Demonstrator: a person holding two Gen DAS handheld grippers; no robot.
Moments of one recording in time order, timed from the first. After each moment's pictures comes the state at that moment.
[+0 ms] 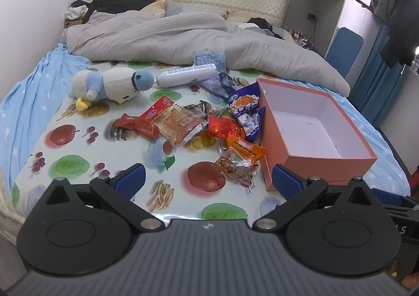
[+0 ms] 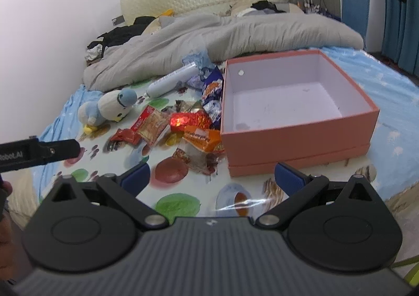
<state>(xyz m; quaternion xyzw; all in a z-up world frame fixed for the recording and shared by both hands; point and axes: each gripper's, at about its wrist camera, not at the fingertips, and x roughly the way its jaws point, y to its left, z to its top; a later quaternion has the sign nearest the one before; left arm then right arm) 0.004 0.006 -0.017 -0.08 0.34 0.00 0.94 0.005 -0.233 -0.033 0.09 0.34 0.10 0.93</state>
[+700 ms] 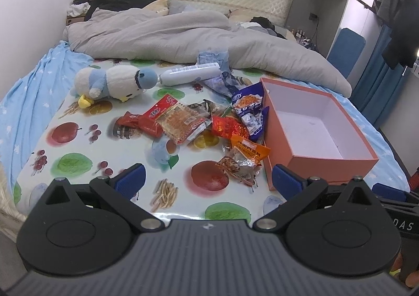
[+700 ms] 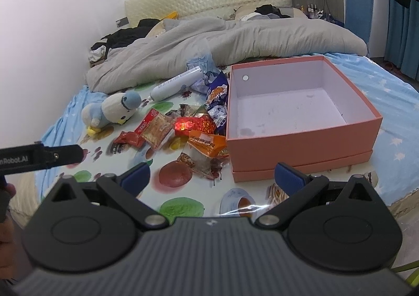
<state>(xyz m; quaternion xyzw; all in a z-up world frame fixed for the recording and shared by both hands) 0.004 0.014 -0.016 -0.09 0.35 0.00 0.93 0.006 -0.230 -0.028 0.09 0.32 0.10 0.94</state>
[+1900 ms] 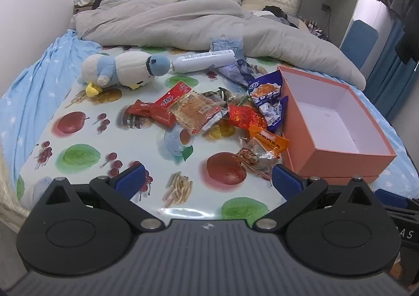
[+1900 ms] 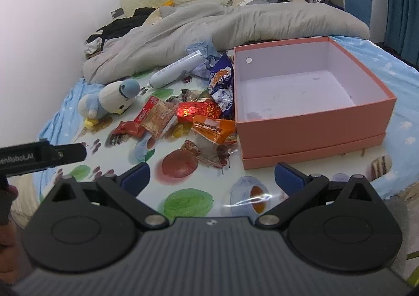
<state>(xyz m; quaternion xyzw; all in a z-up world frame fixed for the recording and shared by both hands) 0.030 0.032 -0.041 -0.08 0.38 0.02 0.92 0.019 -0.207 -0.049 0.09 0.35 0.10 0.93</state>
